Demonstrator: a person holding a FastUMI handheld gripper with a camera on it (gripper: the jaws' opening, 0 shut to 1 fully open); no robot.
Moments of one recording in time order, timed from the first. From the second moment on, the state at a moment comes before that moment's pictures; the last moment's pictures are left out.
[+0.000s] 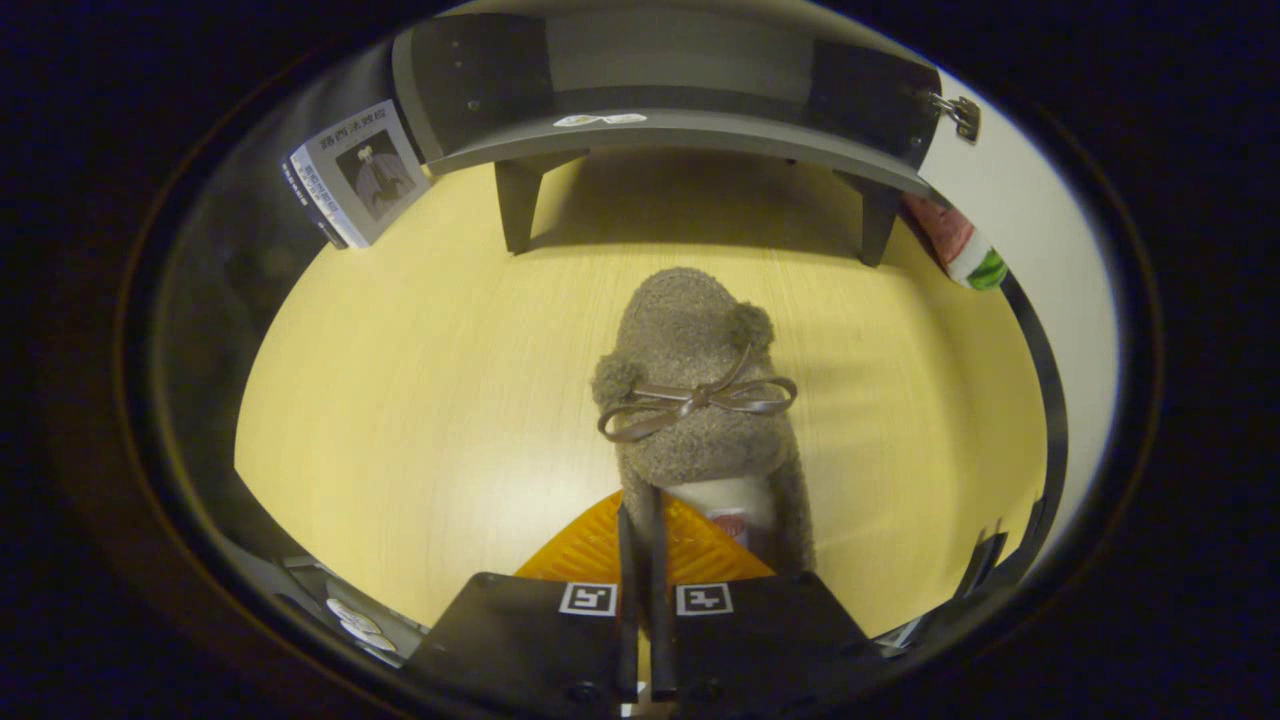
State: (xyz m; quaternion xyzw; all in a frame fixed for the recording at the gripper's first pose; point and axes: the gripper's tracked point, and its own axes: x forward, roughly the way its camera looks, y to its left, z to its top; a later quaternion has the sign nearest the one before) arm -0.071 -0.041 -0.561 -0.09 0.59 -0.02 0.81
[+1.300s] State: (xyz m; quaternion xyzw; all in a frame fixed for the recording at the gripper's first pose) arm 0.041 -0.080 -0.320 -0.09 0.37 -0.12 0.92
